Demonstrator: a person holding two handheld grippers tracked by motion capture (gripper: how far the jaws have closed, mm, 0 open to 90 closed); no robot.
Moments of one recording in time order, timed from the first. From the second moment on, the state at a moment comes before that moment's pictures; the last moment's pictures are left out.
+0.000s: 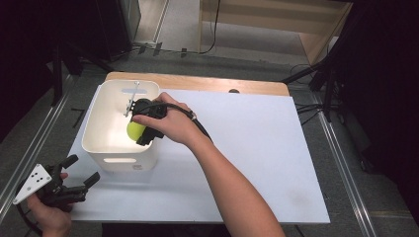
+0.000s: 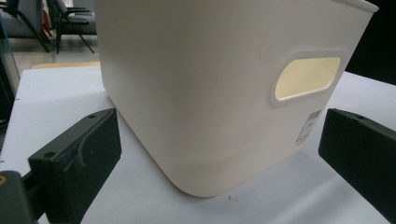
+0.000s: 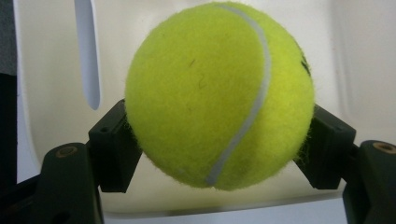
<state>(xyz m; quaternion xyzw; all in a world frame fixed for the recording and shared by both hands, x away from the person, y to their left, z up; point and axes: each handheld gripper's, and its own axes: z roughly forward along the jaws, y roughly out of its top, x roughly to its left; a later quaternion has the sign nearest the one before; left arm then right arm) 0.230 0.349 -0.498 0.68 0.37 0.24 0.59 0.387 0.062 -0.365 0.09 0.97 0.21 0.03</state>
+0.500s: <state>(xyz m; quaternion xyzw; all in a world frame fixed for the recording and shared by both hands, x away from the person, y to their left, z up) 0.230 0.349 -0.498 0.68 0.36 0.25 0.59 0.384 0.049 -0.349 0.11 0.95 0.28 0.05</state>
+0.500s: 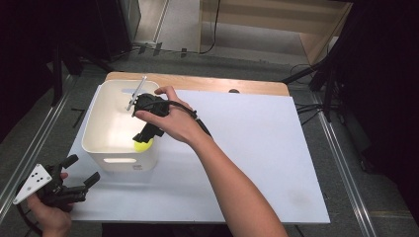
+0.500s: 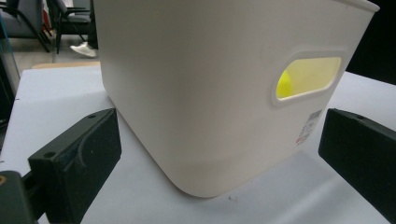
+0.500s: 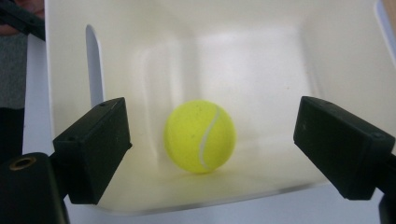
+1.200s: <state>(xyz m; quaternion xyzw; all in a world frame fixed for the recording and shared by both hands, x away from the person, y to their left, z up) 0.230 0.348 -0.498 0.68 0.37 0.25 0.59 0.376 -0.004 -0.345 0.15 0.93 0.32 0.06</state>
